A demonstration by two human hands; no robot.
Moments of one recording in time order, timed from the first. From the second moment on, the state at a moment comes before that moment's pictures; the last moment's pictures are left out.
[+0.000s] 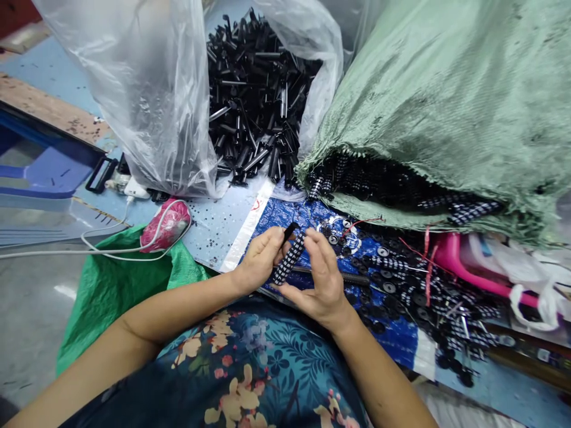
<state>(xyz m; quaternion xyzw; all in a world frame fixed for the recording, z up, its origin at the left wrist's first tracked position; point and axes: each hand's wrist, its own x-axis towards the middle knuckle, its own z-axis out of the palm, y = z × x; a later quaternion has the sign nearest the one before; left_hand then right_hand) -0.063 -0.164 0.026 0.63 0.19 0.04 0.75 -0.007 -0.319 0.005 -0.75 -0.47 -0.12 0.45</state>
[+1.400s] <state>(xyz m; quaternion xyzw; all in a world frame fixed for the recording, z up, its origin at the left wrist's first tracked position) -0.054 -0.050 -0.011 0.86 0.10 -0.11 0.49 -0.010 -0.308 -0.007 -0.80 -0.50 -0.14 0.31</state>
